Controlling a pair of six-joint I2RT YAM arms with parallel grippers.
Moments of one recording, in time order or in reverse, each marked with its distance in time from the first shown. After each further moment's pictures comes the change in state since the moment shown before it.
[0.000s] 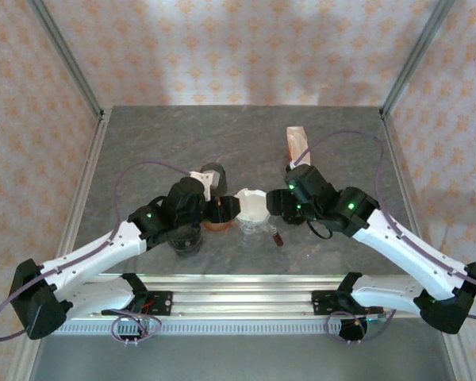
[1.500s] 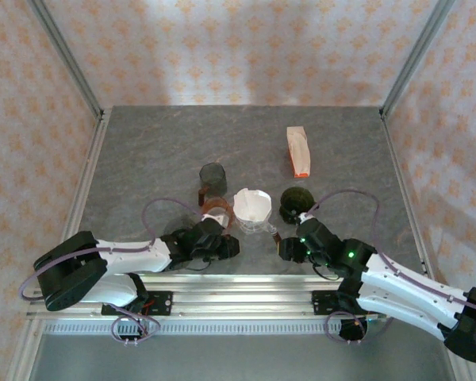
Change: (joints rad) left arm -0.176 0.239 -0.391 0.465 0.011 -0.277; right arm 0.045 -0.359 -0.744 0.345 -0.192 0.196
